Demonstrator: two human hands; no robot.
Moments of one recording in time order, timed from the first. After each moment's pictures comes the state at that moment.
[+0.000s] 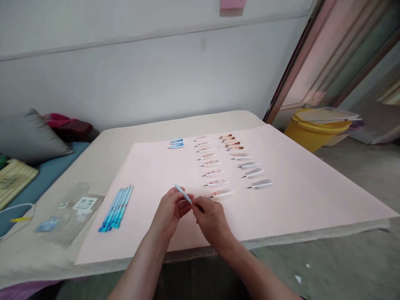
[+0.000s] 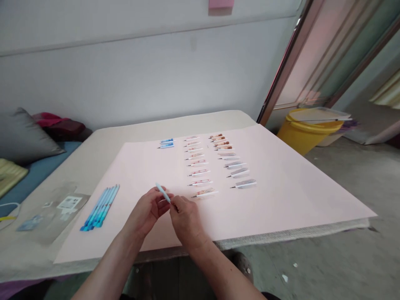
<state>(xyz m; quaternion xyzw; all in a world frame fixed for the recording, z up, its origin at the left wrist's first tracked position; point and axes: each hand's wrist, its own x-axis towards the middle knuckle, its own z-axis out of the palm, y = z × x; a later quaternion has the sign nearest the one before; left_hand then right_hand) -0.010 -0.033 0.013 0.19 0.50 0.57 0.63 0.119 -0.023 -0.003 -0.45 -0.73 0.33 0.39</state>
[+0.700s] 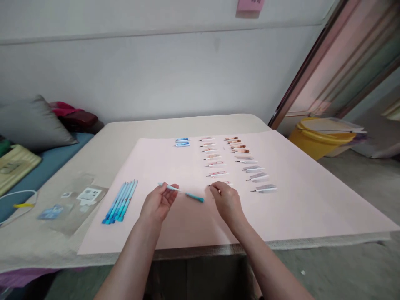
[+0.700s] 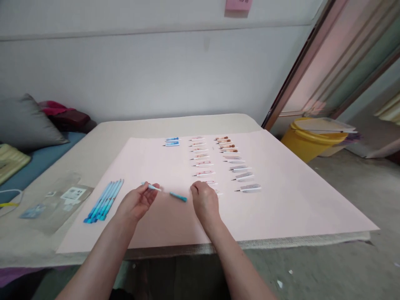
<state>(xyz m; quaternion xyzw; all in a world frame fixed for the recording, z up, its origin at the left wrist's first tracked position) -0.060 -0.020 0.008 -0.02 0.51 0.66 0.55 0.135 0.016 -0.003 -0.56 -0.73 0.23 0.30</state>
